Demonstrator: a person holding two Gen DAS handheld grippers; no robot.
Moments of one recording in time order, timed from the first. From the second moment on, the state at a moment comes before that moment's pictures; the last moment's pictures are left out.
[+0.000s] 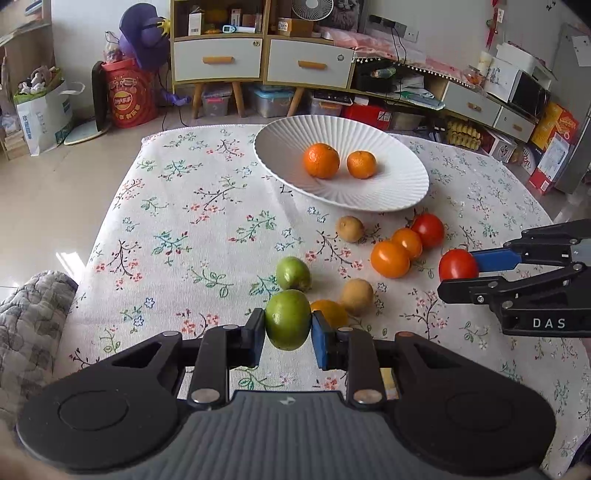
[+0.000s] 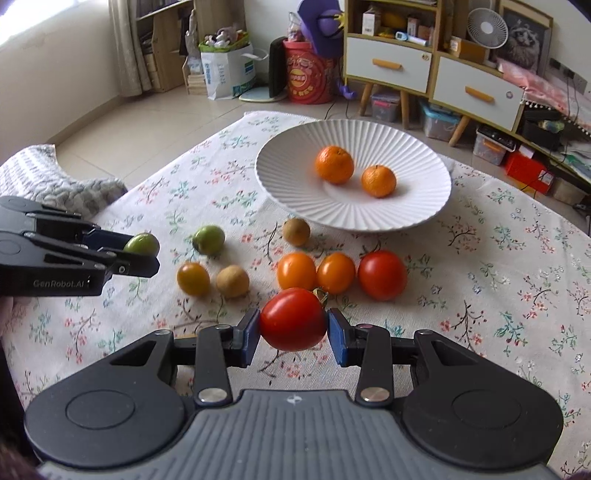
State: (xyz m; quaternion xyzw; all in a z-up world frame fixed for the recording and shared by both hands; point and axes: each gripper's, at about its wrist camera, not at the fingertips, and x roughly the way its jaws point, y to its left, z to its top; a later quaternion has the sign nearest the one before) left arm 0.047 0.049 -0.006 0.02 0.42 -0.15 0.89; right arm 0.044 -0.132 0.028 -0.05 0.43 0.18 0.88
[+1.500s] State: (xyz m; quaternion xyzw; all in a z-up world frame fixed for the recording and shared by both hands) left arm 0.144 -0.042 -0.025 -0.01 0.36 -0.14 0.92; right arm 0.167 -0.171 0.009 0.17 0.45 0.09 0.87
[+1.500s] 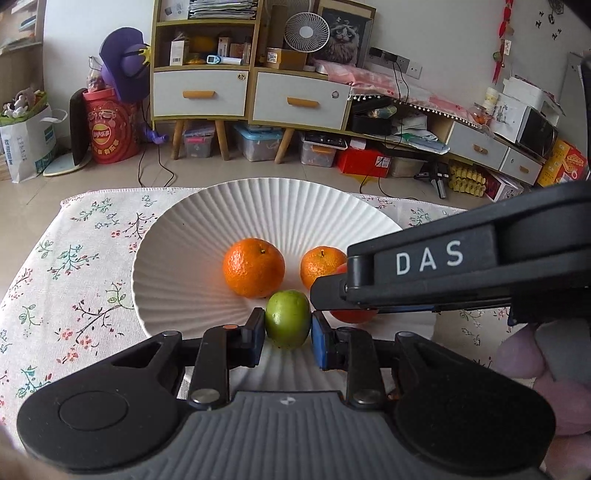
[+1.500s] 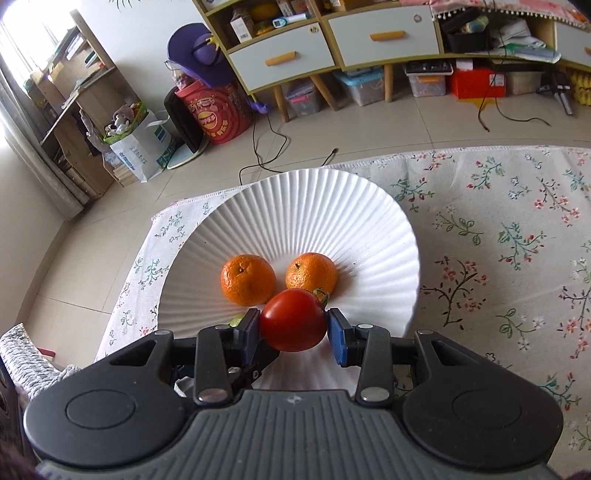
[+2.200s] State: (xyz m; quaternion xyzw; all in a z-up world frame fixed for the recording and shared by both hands) left arm 0.147 -0.042 -0.022 -0.01 0.36 -0.14 0.92; right arm 0.162 -0.176 0.017 0.17 0.42 0.10 0.88
